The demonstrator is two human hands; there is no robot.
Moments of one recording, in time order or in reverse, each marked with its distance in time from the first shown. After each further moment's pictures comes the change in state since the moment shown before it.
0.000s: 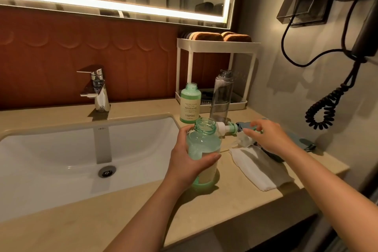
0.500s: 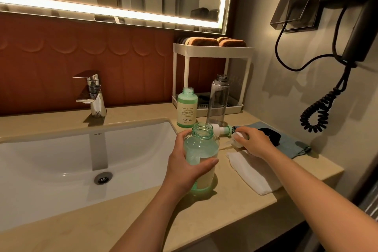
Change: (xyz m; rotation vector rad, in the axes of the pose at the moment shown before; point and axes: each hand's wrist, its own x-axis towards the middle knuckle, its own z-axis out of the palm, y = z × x) left_hand -0.001 -0.001 0.001 -0.004 0.007 0.007; right_hand 0.021 0.007 0.029 0.060 -0.057 -0.032
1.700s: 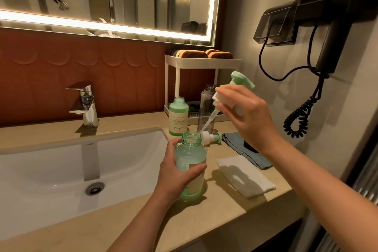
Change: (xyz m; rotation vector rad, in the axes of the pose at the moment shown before) left_hand 0.000 0.000 0.001 -0.020 0.000 0.009; right_hand -0.066 -0.089 -0.081 0.024 0.634 -0.823
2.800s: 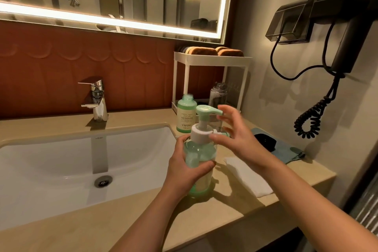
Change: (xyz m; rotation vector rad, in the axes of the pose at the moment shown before) left_hand -0.002 -0.002 -0.002 0.040 0.004 -0.020; right_hand -0.034 -0.023 0.032 0.748 -0.407 0.615
